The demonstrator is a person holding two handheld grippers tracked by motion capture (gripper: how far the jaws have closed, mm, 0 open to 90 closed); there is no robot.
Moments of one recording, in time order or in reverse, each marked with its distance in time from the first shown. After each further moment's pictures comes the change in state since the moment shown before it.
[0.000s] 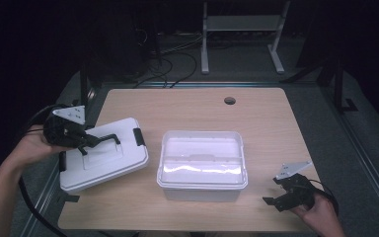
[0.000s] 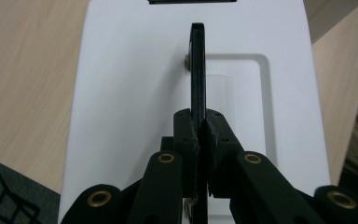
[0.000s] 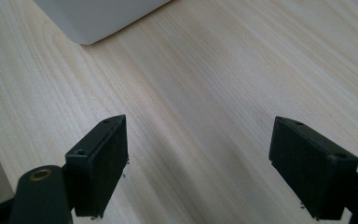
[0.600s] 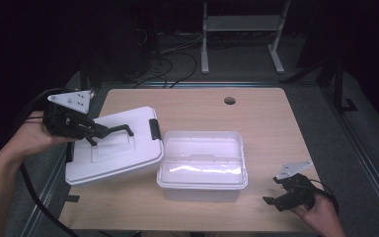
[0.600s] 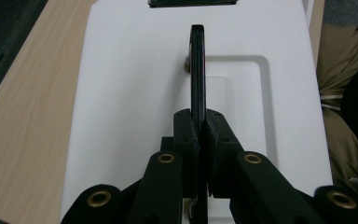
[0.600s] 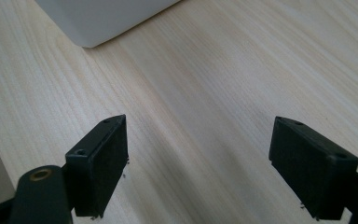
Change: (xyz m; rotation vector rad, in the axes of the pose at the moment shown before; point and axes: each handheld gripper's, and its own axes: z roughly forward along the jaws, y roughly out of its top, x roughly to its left) left arm -0.031 0.068 -0.027 -0.071 -0.033 0.123; right arm 0.001 0.001 -0.003 -0.012 -0.002 -0.012
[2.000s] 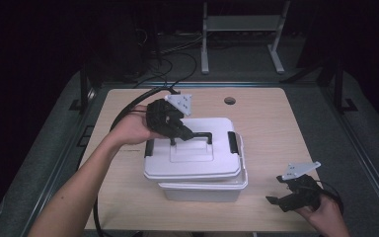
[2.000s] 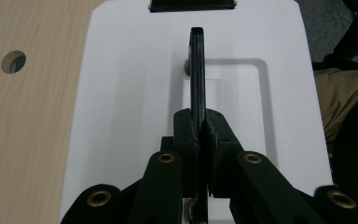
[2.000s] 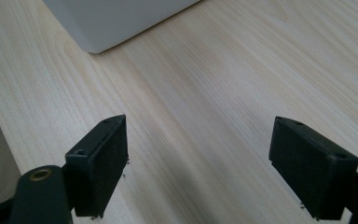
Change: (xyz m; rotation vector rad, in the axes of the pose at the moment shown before) left arm -0.022 0.148 0.131 0.001 -0.169 0.175; right arm -0.001 -0.005 -0.012 -0.044 -0.007 -0.001
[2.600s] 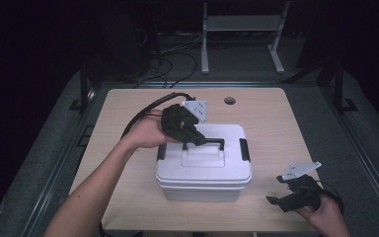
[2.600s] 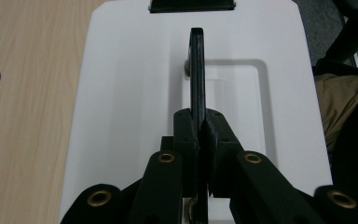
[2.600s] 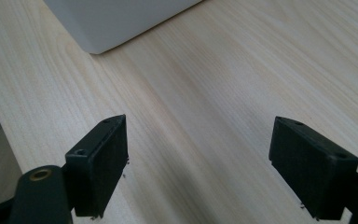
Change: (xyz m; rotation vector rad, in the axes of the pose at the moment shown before) left arm -0.003 0.016 0.029 -0.002 -0.043 0.021; right arm 0.001 0.000 -0.001 -0.005 0.002 0.001
